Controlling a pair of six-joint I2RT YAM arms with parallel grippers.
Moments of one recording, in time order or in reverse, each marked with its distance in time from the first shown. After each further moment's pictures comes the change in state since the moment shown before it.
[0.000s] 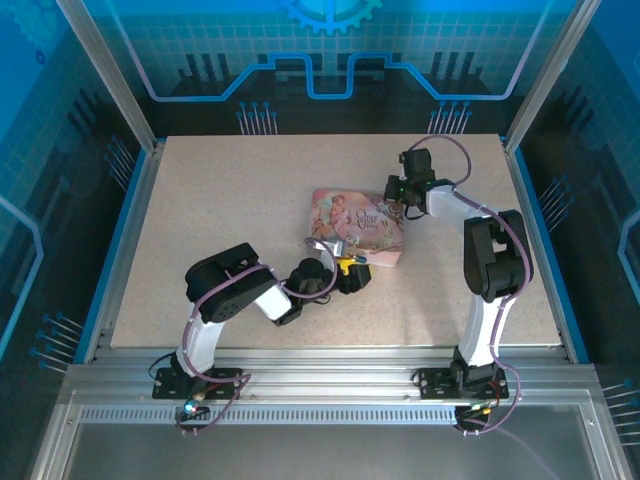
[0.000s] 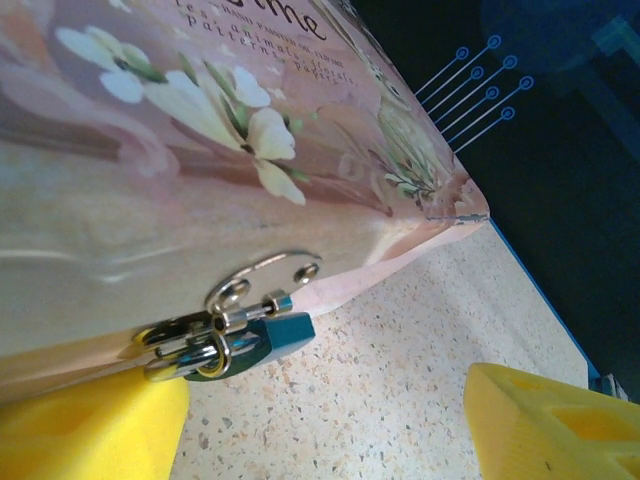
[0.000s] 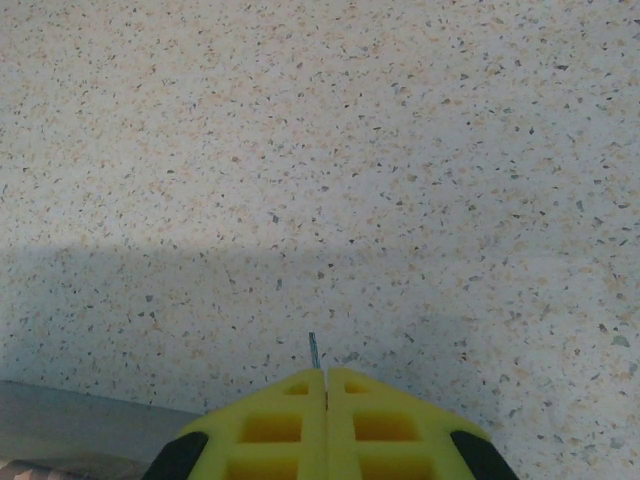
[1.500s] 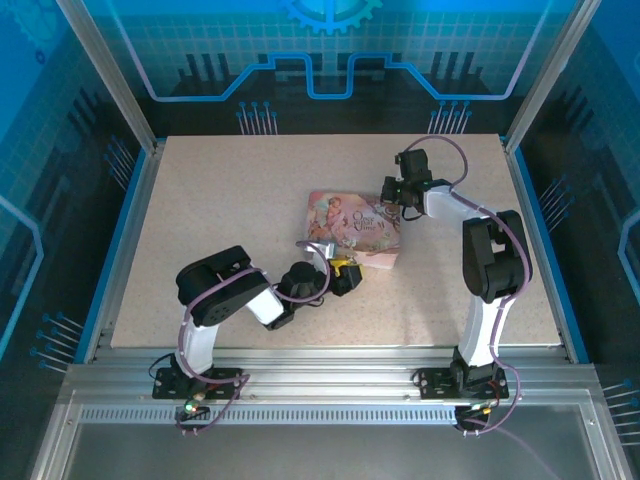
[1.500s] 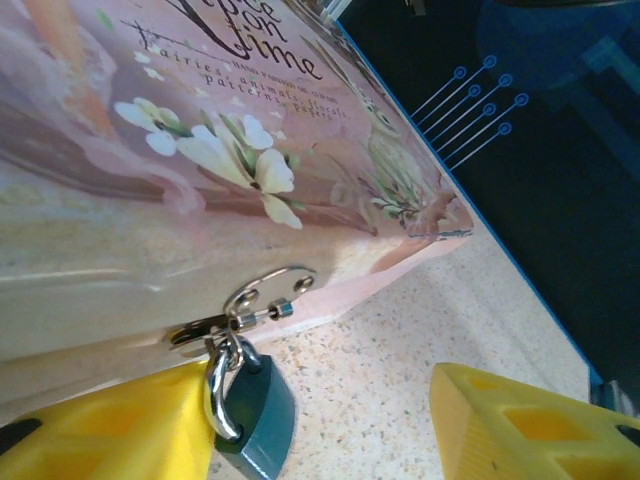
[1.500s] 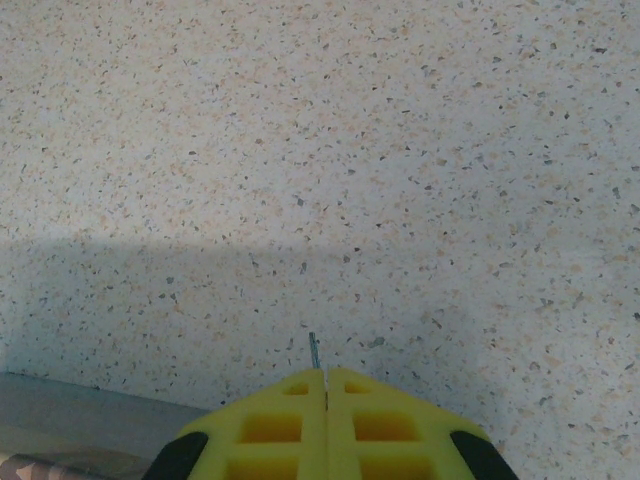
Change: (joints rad) left arm -0.001 -0.056 -0.081 0.046 -0.026 0.008; right arm 0.020 -0.003 0.001 -0.014 -0.007 0.000
